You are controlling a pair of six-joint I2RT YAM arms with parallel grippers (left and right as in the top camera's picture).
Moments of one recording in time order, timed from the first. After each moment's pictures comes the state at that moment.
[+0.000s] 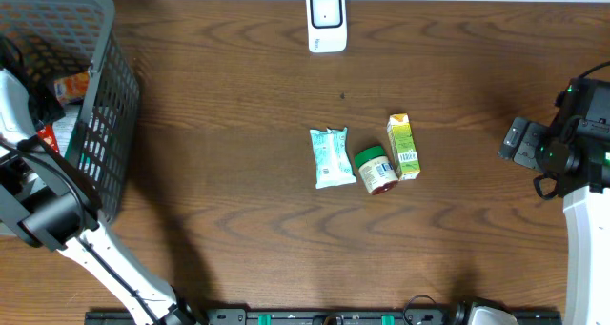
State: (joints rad) left arm 0.61 2.27 1.98 -0.97 -0.22 -0.05; right arm -0.23 1.26 1.25 -1.06 0.20 0.17
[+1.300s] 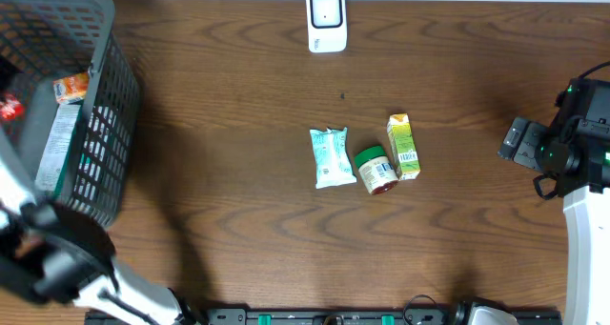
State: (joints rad) left arm 0.63 1.85 1.96 -0.96 -0.06 -0.30; right arm -0.23 1.26 1.25 -1.06 0.20 0.17
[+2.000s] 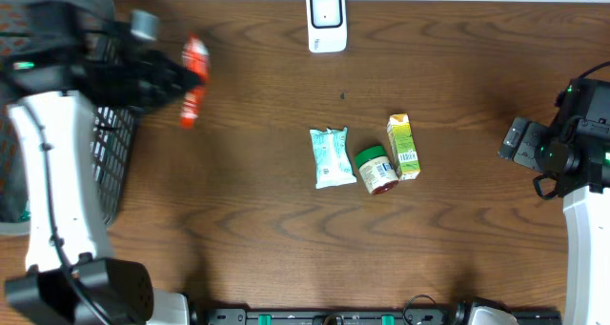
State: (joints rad) left arm 0.20 1.64 1.68 -1.26 0.87 -0.07; right arm -0.23 1.26 1.25 -1.06 0.20 0.17
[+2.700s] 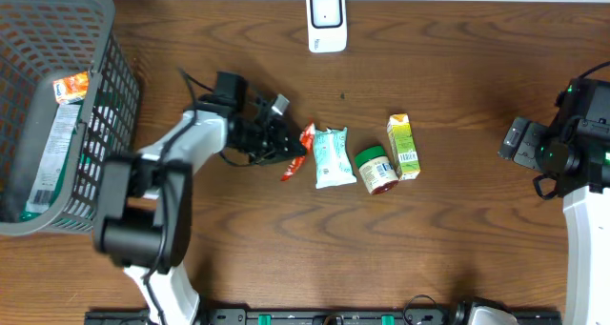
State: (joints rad) left arm -0.21 1.95 1.14 -0.53 0.98 -0.30; right arm -0.23 1.26 1.25 -1.06 0.20 0.17
